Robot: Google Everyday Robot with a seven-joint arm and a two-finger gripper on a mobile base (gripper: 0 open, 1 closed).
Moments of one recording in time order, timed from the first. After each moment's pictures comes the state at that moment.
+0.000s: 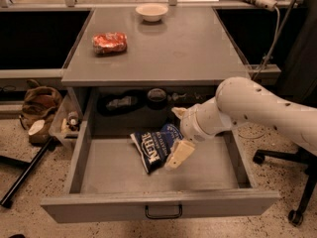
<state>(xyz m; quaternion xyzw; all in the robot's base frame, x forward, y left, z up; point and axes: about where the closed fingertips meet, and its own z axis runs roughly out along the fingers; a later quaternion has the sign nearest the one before) 0.530 -0.049 0.720 -0.63 0.70 0.13 0.31</state>
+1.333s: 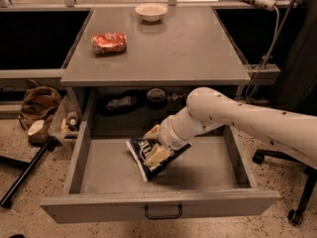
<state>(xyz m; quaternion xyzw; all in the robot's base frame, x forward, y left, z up) 0.538 0.014 0.647 -0.68 0.65 0.21 0.27</state>
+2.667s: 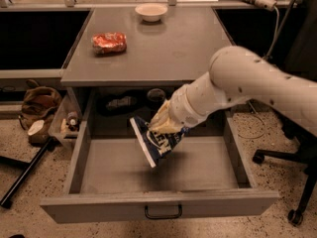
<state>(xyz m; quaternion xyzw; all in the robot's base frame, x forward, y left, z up) 0.522 -0.007 0.776 -0.67 0.65 0.16 0.30</state>
